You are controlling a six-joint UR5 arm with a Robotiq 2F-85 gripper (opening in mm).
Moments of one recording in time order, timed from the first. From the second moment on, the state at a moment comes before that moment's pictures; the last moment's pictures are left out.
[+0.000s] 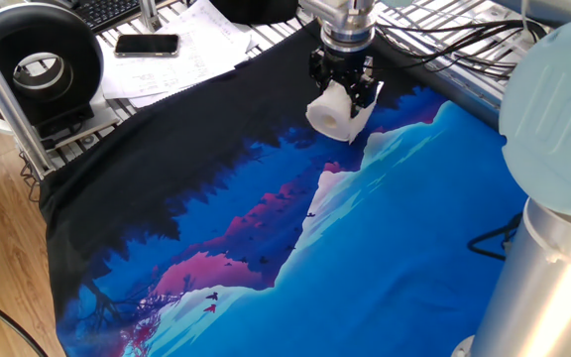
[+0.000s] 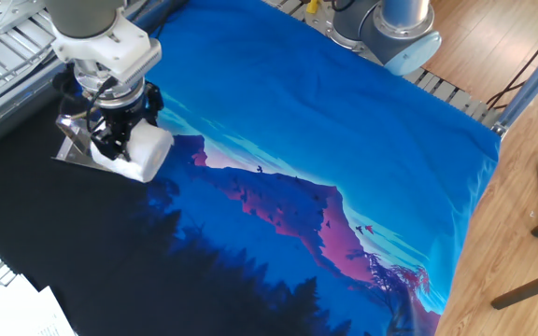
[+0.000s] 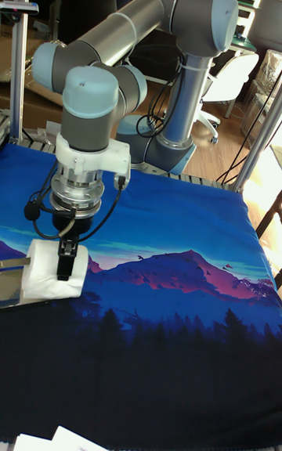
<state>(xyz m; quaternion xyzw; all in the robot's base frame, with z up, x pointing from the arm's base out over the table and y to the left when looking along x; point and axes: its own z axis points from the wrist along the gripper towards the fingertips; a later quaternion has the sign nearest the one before) 0.557 -0.108 0.058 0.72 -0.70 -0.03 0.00</state>
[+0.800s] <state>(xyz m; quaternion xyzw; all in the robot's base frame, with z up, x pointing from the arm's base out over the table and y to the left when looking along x) 0.535 -0.043 0.071 0.61 -0.78 -0.11 -0.04</state>
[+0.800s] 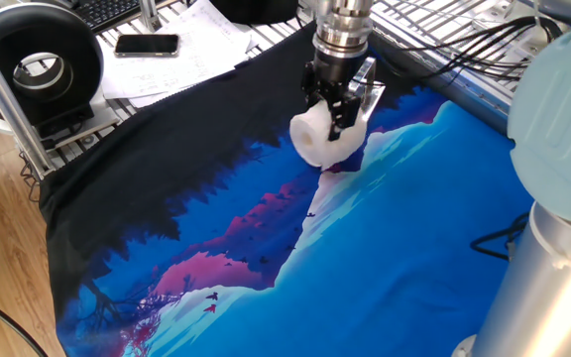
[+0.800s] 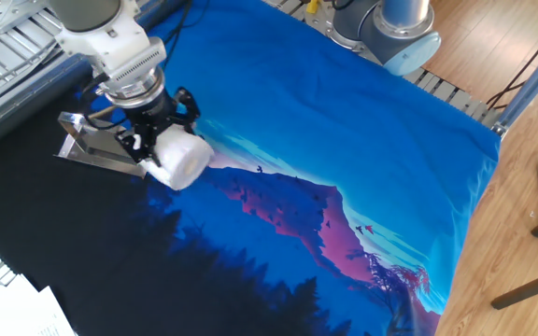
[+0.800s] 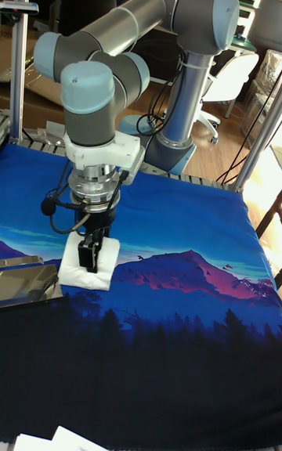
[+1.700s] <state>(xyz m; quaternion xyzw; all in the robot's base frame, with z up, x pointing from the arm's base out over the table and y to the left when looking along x) 0.555 -0.032 0.085 0.48 -0.87 -0.10 -0.07</state>
